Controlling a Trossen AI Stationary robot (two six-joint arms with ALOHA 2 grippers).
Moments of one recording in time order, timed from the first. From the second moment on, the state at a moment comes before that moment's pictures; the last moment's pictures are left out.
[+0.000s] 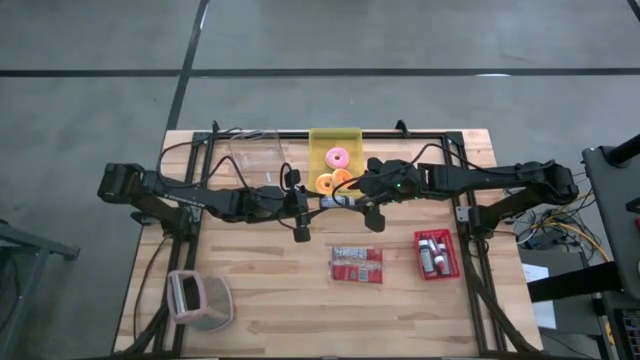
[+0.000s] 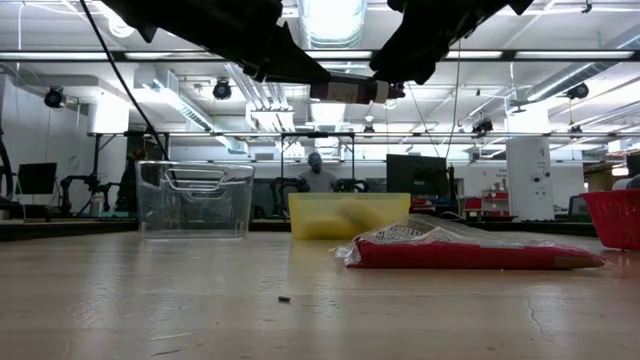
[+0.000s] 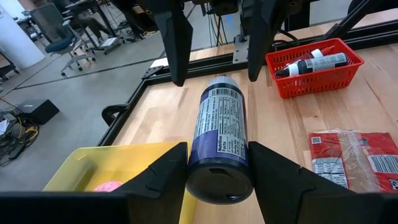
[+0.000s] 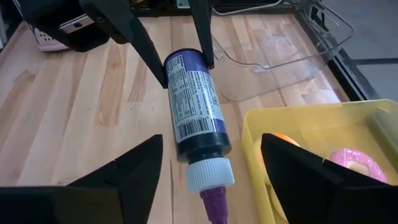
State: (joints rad) left arm -0.06 1.46 0.83 0.28 -0.31 0.20; right arm -0.07 1.31 0.99 -0.27 0.03 0.03
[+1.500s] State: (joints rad) left arm -0.06 1.46 0.83 0.28 -0.31 0.20; right arm -0.07 1.31 0.94 -0.26 0.03 -0.03
